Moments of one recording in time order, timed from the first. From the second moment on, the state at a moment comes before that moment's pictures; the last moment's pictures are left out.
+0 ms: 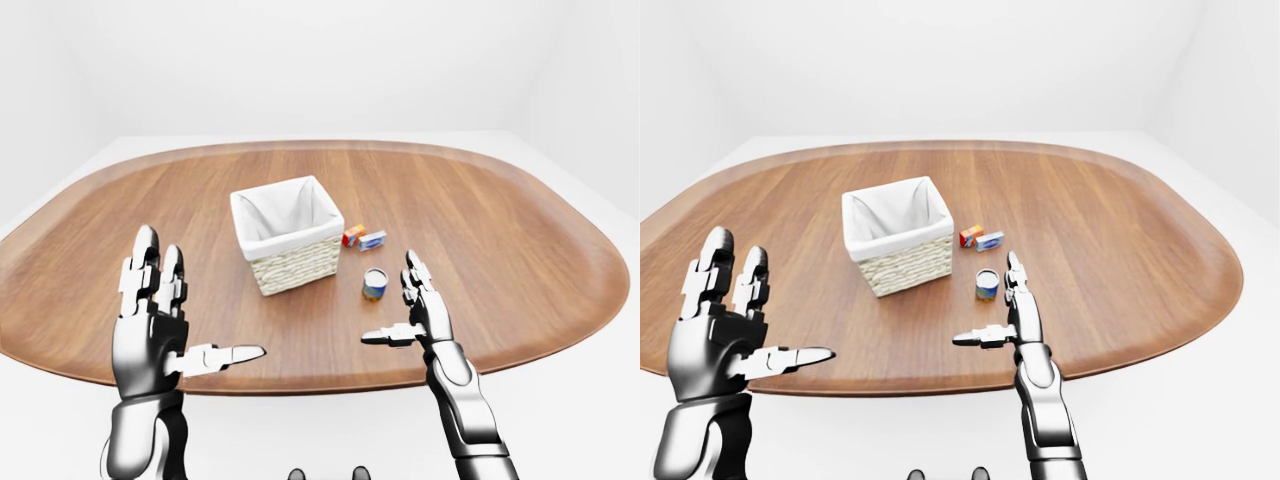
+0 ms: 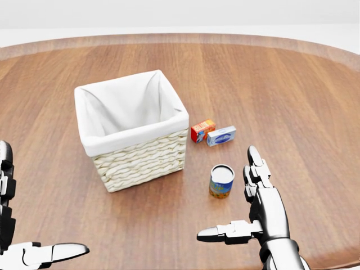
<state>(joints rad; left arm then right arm) 0.28 -0.05 0.20 -0.70 -0.11 0.09 -0.12 0.01 -0.01 -0.01 -0.01 0.00 0.06 0.05</state>
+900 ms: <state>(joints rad) 0.31 -0.06 0.18 -0.74 -0.10 0.09 -0.14 0.01 -0.01 -0.01 0.00 -0.01 0.04 0.06</state>
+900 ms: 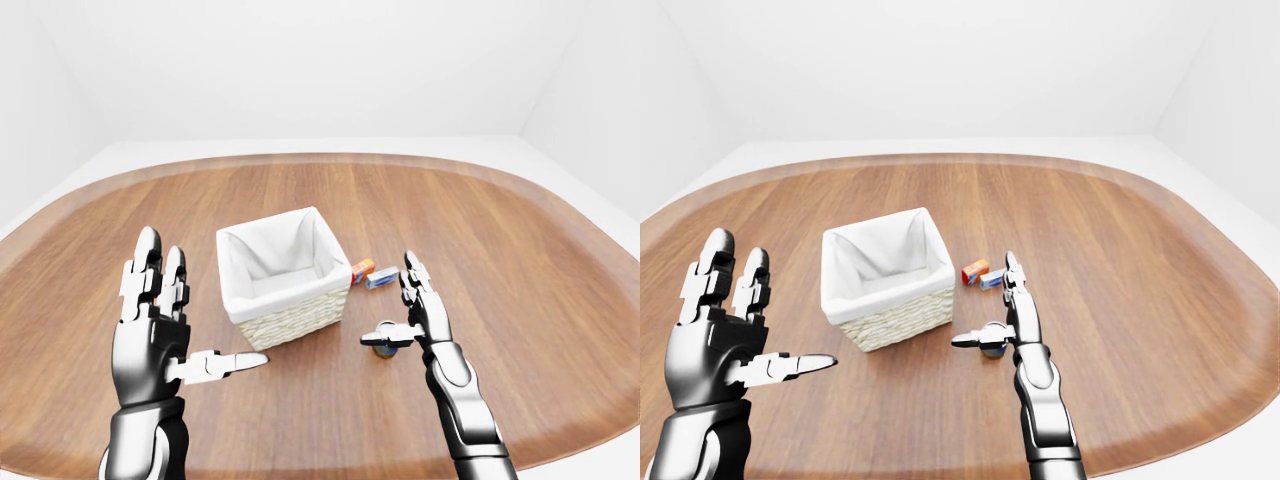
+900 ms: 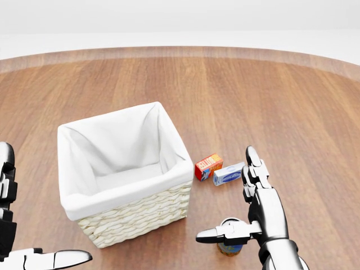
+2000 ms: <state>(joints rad) 0.33 -0.05 0.15 -0.74 -0.10 0.09 -0.13 -0.17 -0.07 -0.08 0.47 -0.02 -0.09 -0.01</state>
